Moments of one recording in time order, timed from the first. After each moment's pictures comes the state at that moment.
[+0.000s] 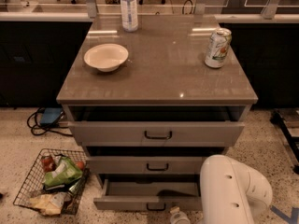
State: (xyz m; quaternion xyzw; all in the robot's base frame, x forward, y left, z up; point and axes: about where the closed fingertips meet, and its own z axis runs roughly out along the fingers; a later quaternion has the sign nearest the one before) arm 0.468 -0.126 0.144 -0.76 0.49 -0.32 0.28
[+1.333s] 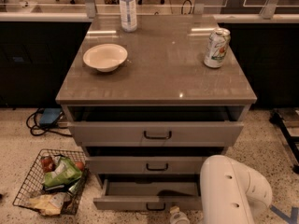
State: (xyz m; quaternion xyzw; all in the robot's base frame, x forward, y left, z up) arm 0.465 -0.125 0.144 -0.76 0.49 -0.32 0.28
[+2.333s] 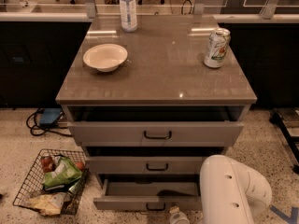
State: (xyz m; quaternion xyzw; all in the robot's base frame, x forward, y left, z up) arm 0.465 -0.125 0.144 -0.76 0.49 -0.32 0.28
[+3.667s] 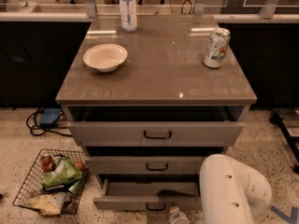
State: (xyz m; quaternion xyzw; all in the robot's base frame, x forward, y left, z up) arm 0.464 -0.127 0.142 -0.76 0.50 -0.31 0.27
